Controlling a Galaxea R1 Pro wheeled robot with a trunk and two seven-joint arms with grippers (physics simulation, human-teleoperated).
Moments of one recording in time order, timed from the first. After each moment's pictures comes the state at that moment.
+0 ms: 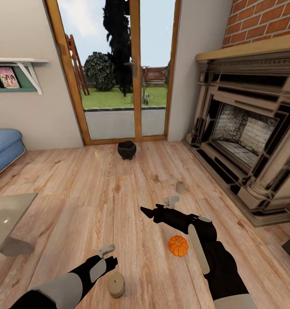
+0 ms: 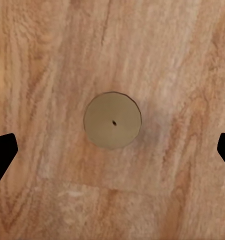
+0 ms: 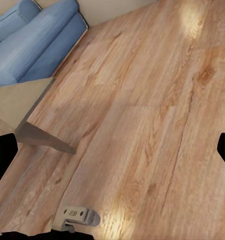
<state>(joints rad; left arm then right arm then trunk) -0.72 -0.09 -0.38 -0.11 0.77 0.19 0.25 -0.46 0.14 0.07 -1.37 -0.15 0.65 0.55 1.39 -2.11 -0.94</state>
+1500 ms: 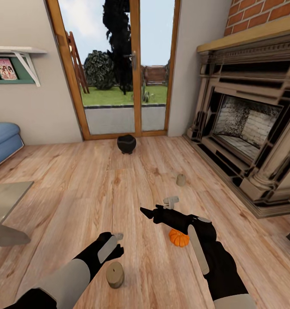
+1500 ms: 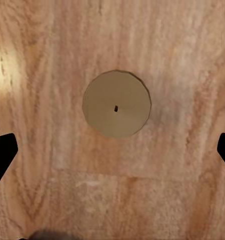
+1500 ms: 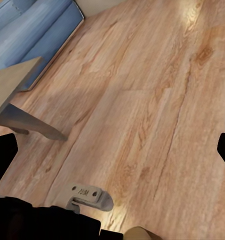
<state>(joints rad) -0.74 -0.11 -0.38 -0.40 0.76 0.58 0.56 -0.46 0.14 0.07 -1.36 -0.15 0.65 0.55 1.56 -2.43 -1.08</state>
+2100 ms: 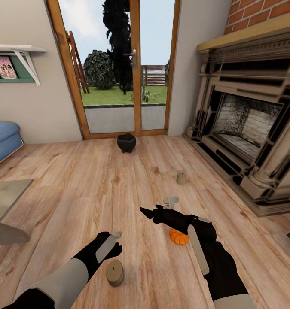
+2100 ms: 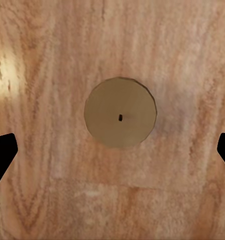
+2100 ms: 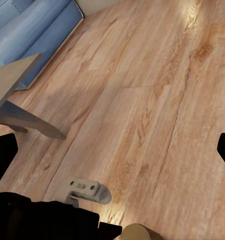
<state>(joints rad) -0.74 -0.10 -0.38 -0.41 0.77 0.56 0.54 -0.46 0.14 0.07 -1.36 -0.15 0.65 0.55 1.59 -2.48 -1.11</state>
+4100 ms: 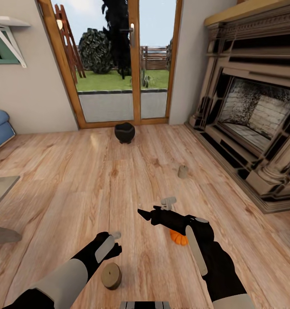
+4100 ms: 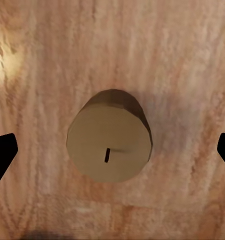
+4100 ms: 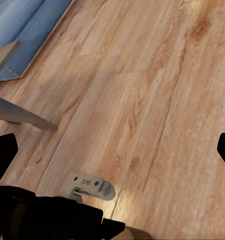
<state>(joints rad) -0.74 -0.10 -0.37 -0.40 0.77 0.56 0.55 -0.46 0.14 0.10 -1.36 -0.15 0.65 0.54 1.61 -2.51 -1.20</state>
